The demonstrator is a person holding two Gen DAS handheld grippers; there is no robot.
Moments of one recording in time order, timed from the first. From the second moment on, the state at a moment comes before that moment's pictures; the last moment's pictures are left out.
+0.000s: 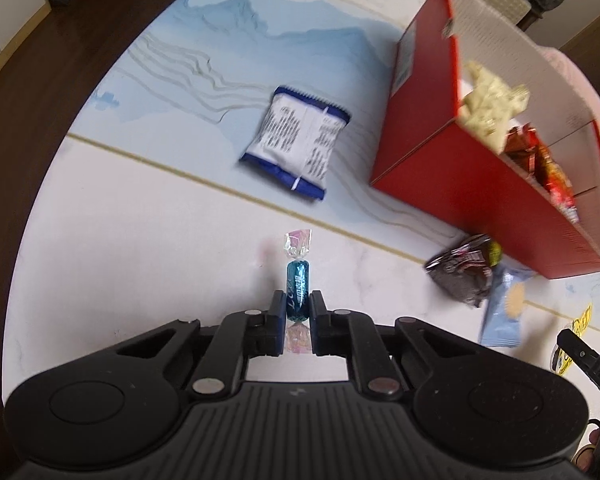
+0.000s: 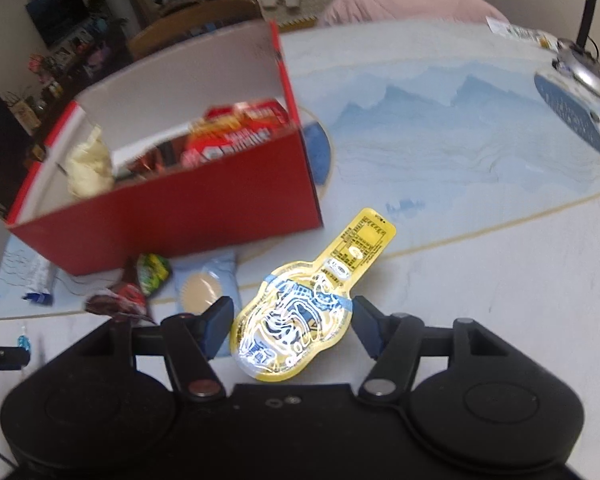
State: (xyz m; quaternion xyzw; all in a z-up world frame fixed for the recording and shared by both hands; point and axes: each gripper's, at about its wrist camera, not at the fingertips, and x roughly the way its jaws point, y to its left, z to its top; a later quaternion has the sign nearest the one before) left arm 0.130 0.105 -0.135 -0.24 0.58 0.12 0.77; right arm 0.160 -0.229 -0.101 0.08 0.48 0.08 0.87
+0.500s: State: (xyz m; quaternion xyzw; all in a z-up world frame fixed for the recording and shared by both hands) left arm 0.143 0.074 -0.054 -0.22 0.52 0.05 0.83; right arm 0.171 -0.233 -0.012 0.06 0.39 0.14 0.91
